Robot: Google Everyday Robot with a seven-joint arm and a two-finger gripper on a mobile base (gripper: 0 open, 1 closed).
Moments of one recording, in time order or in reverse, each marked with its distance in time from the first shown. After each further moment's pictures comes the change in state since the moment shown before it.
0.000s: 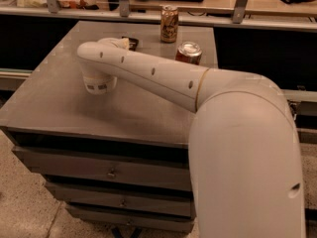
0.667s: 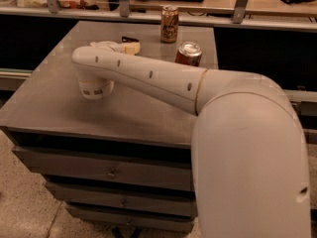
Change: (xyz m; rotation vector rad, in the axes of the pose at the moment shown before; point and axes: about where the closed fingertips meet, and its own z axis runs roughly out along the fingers) arm 0.006 0.001 -0.015 0.017 0.002 0.023
